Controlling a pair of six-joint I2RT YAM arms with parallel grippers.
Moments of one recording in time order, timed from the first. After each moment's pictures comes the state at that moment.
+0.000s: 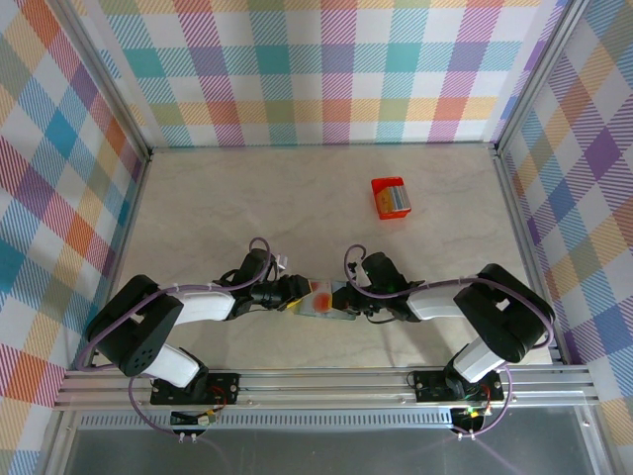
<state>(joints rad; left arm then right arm) -0.61 1.48 0.46 0.24 0.44 -1.02 0.75 1.56 0.47 0.33 -0.53 0.92</state>
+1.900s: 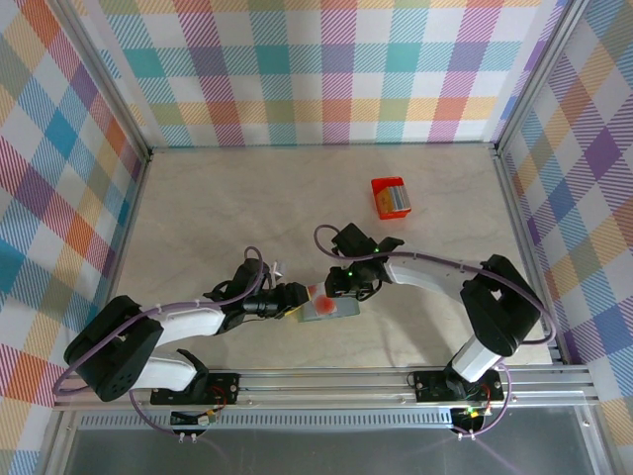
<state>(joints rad) -0.65 1.33 0.36 0.26 0.43 -1.05 0.79 1.63 1.01 -0.58 -0.27 0.61</state>
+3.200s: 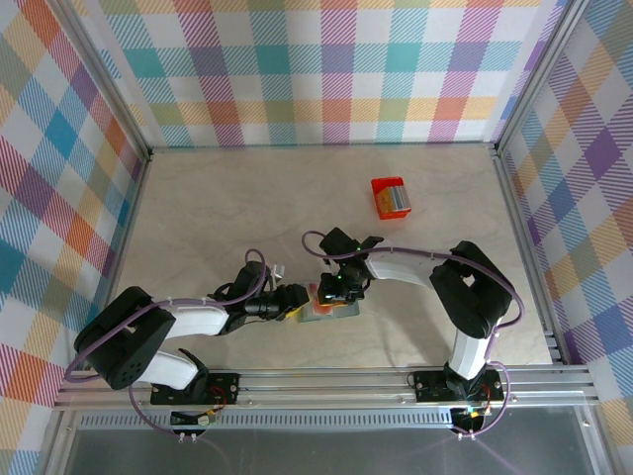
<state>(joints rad) -0.65 1.40 0.34 0.36 0.43 -1.10 0.83 1.79 1.07 -0.60 -0.35 0.67</state>
